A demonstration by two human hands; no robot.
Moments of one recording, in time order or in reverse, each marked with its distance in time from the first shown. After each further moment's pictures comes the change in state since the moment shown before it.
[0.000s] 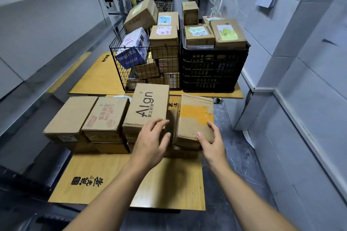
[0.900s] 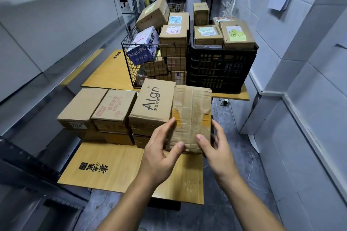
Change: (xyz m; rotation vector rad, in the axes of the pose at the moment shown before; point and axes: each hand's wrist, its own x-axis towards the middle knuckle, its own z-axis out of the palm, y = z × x) left_hand -0.058 0.051 -0.007 -0.465 0.112 -0.057; right_hand -0.058 -0.042 -0.025 0.154 -0.294 -0.103
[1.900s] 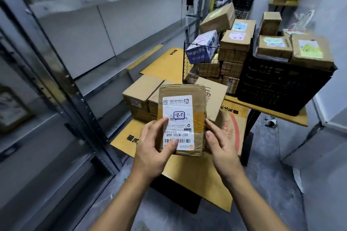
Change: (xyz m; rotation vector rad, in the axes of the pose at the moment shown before) left_hand -0.070 0.010 -0.094 0.234 0.396 -0.169; right_hand -0.008 -0.005 0.077 -0.135 -0.327 -0.143
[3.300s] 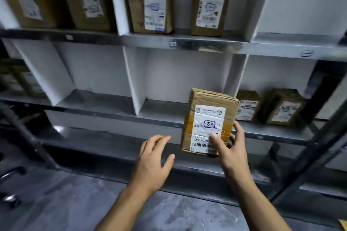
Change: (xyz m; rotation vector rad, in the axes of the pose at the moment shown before) left_hand -0.365 -0.056 -0.439 0.852 0.841 -0.648; right_hand -0.237 -0.139 0.519 0.305 -1.062 -0.126
